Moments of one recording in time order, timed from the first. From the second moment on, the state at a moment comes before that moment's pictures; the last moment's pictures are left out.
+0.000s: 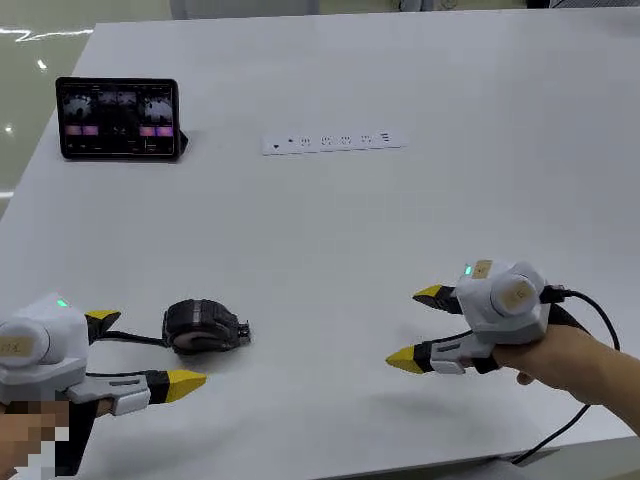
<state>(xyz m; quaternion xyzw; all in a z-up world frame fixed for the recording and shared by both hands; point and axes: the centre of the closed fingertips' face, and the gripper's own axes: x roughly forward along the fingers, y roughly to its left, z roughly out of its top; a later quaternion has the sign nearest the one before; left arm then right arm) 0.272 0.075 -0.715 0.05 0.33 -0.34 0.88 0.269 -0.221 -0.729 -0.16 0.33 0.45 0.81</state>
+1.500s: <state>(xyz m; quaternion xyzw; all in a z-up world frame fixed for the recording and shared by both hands) 0.257 0.100 -0.704 0.07 0.33 -0.35 0.87 0.240 -0.333 -0.712 -0.12 0.35 0.39 0.85</state>
